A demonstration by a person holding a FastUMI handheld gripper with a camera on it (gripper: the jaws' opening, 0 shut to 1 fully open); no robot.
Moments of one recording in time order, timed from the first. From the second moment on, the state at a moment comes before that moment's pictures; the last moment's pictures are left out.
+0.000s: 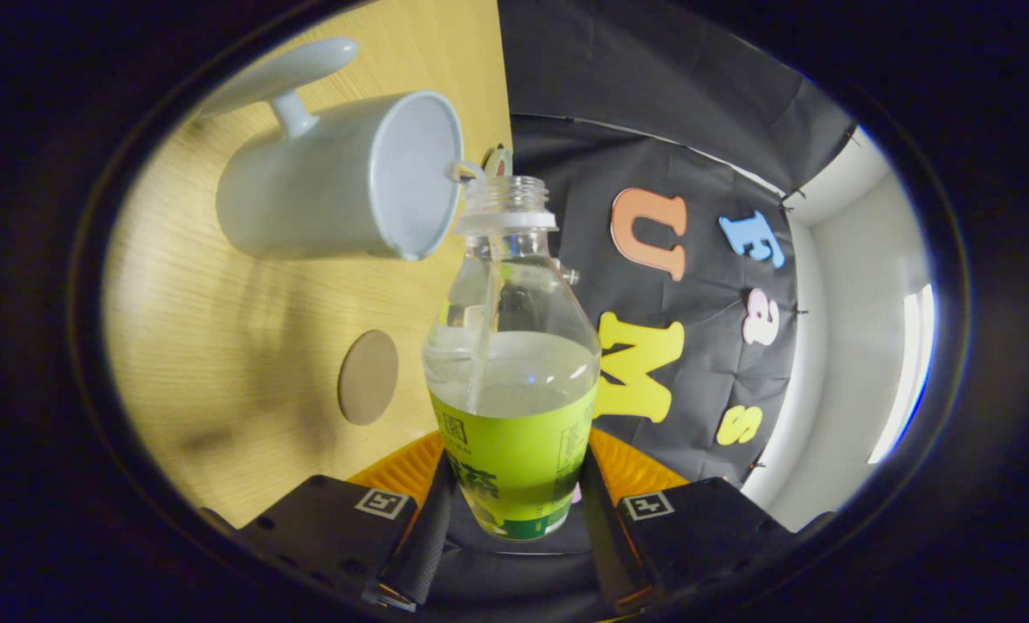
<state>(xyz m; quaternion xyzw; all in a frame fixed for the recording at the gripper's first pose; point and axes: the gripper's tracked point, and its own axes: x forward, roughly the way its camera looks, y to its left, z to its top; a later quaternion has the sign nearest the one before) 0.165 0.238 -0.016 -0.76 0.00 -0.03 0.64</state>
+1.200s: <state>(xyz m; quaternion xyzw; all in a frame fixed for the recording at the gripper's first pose) 0.163 0.243 0.005 -0.81 -0.01 -0.04 0.59</state>
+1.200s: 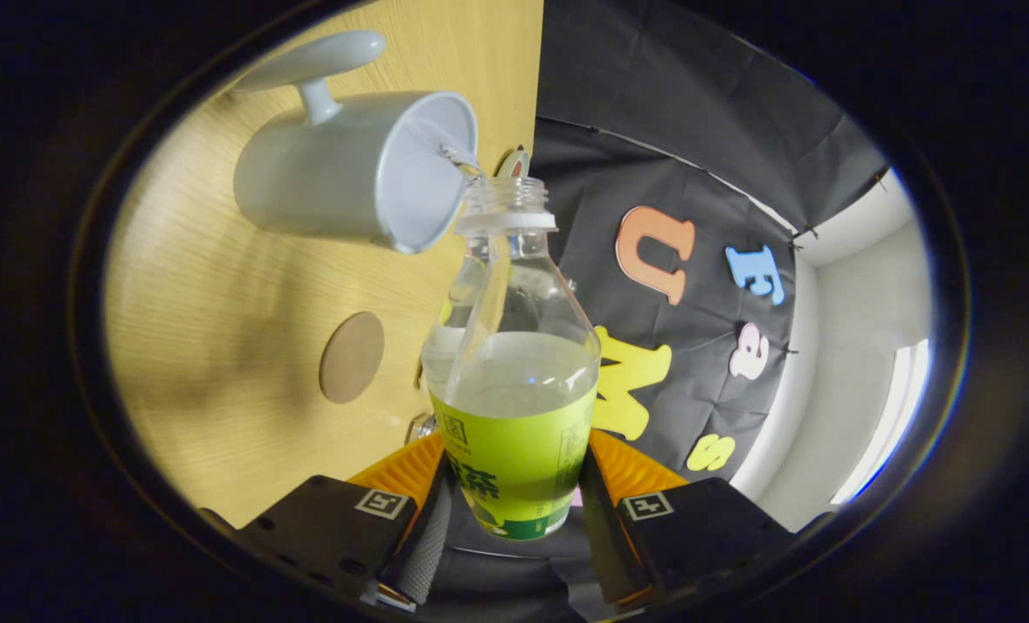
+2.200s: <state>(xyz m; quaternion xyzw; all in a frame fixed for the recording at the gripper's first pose) 0.167 0.252 0.021 -0.84 -0.03 -0.05 0.55</state>
